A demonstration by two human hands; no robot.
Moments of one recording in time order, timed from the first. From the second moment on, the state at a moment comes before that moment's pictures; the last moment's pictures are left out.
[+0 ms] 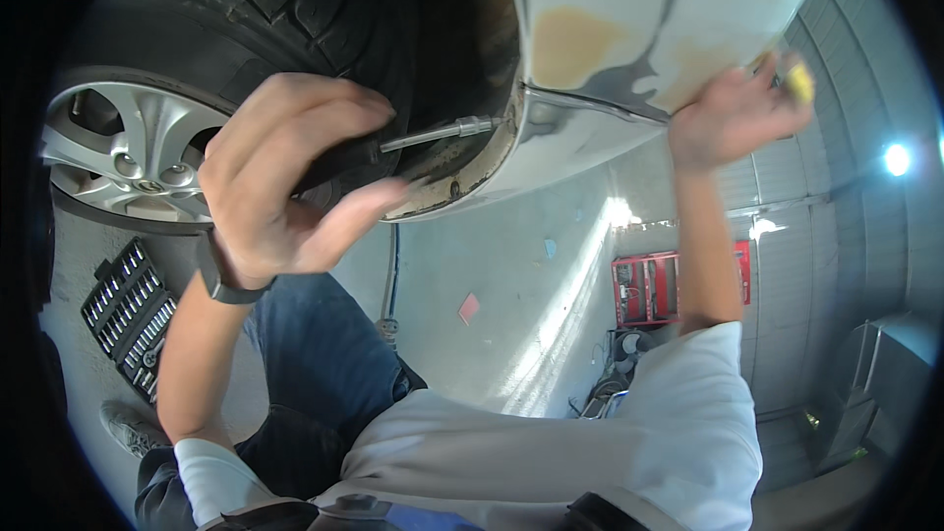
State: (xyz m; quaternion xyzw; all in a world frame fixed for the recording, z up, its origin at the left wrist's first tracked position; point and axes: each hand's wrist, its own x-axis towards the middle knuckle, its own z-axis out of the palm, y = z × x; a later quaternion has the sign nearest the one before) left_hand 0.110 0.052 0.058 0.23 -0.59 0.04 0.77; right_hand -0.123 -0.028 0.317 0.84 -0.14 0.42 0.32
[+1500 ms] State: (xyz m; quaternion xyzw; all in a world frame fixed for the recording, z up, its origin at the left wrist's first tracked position) left_hand 0.124 0.042 0.051 0.15 -0.18 -0.04 0.97; right_hand -0.027 0.074 0.126 0.62 -0.42 0.42 -0.51
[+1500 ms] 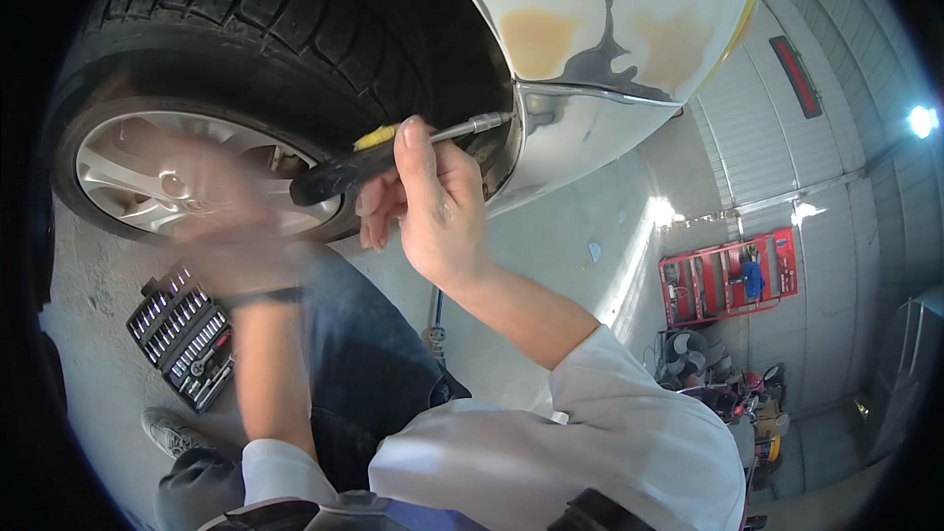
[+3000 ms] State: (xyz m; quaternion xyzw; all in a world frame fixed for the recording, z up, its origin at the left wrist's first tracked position) left_hand 0.019 0.140 0.068 0.27 -0.57 -0.31 0.71; right_hand -0.130 0.102 0.219 0.76 -0.63 0.02 -0.14
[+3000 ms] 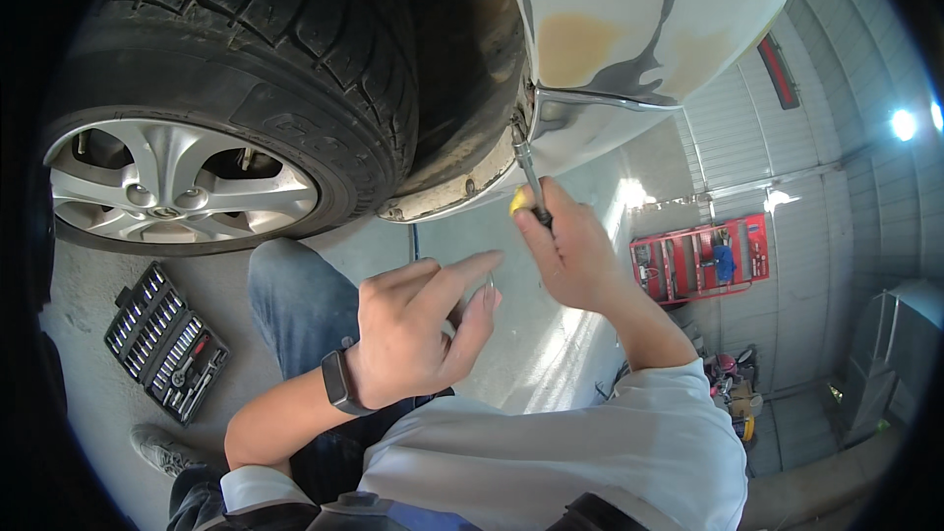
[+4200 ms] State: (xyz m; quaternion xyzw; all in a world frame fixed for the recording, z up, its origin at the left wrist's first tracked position) left_hand -0.001 0.050 0.101 0.28 -0.46 -0.20 0.82; right_hand -0.141 0.147 0.168 0.68 -0.54 0.31 -0.39
